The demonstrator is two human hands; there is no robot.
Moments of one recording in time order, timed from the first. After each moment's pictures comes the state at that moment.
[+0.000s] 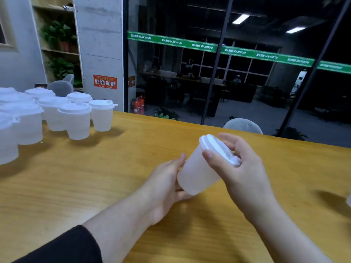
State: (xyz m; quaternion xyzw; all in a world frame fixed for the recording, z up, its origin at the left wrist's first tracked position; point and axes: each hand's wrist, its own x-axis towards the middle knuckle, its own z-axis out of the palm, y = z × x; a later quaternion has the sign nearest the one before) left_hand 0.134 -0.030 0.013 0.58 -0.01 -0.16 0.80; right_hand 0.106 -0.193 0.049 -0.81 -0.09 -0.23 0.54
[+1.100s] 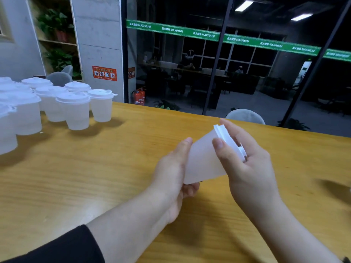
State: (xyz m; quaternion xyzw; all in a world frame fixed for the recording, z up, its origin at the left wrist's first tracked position) left_hand 0.120 -0.050 0.014 0.54 0.06 -0.09 0.84; right_hand 0.103 -0.190 0.034 -0.77 -0.15 -0.26 0.56
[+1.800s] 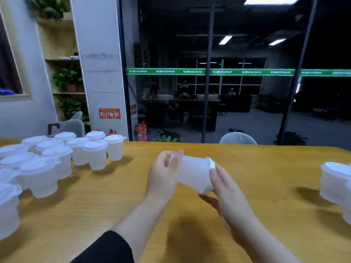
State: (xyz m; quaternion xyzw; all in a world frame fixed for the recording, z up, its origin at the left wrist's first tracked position) left_hand 0.096 -0.026 0.072 0.73 -0.08 0.18 0.65; right_hand 0.054 -0.184 0.046 -0.69 -0.05 -0.10 0.72
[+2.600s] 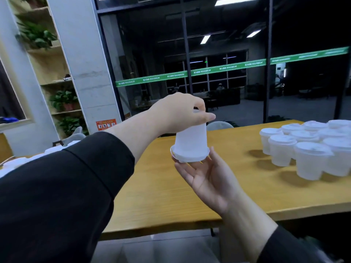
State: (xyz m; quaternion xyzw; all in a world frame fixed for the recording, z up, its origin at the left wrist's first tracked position) left_hand -0.091 -0.102 0.248 0.92 -0.33 0.19 0.07; right_hand -0.130 -0.208 0.083 -0.24 -0.09 0.06 0.97
